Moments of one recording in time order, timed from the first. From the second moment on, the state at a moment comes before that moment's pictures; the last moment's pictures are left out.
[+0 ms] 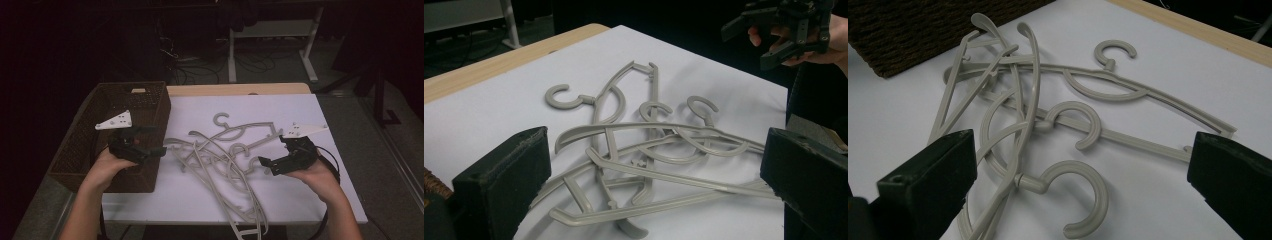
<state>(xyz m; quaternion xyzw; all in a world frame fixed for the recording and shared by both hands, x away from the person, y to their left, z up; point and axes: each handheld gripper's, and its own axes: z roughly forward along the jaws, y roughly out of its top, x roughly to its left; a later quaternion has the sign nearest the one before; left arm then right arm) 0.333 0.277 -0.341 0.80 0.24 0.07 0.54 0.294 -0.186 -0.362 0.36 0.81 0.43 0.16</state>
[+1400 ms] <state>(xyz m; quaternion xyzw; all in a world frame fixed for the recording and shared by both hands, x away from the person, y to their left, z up) 0.328 0.275 -0.338 0.81 0.24 0.07 0.54 0.267 -0.125 -0.415 0.28 0.90 0.34 0.00</state>
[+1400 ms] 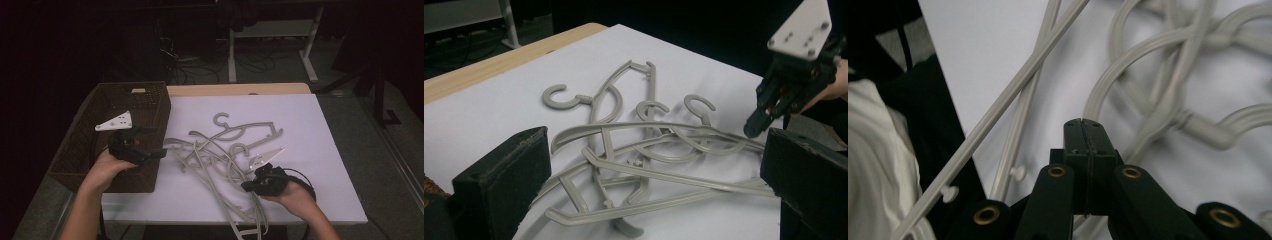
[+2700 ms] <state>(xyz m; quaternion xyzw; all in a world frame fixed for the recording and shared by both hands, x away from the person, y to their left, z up) 0.327 0.273 -0.338 0.81 0.24 0.07 0.53 0.284 -0.125 -0.439 0.31 0.93 0.21 0.07</state>
